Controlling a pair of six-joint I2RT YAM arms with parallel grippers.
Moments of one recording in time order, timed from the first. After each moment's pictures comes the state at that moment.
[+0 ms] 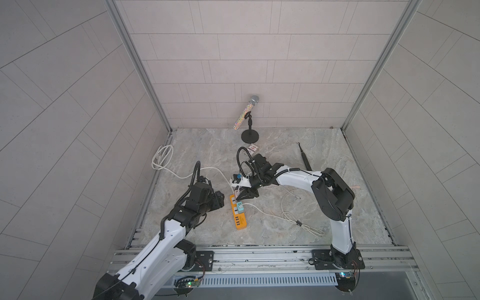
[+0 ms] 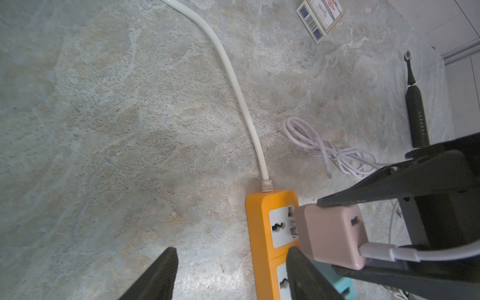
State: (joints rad) left arm -0.37 0.81 0.42 -0.43 0.04 -0.63; right arm 0.72 2.00 1.37 -0.33 -0.79 -0.72
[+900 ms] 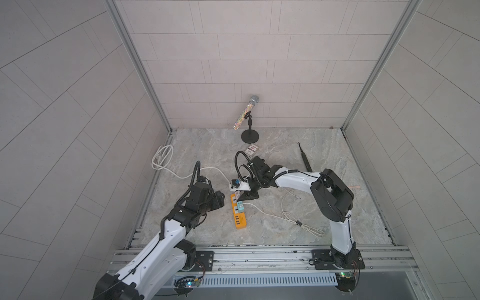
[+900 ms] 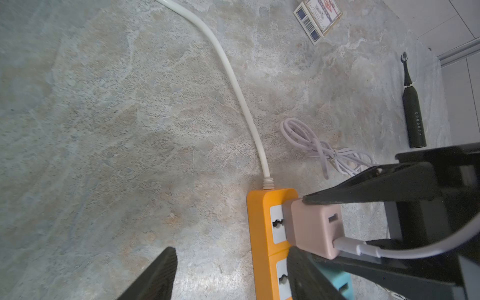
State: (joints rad) left arm -0.37 0.81 0.42 -0.42 0.05 -0.64; right arm 0.75 2.00 1.35 -0.35 -0.68 -0.82
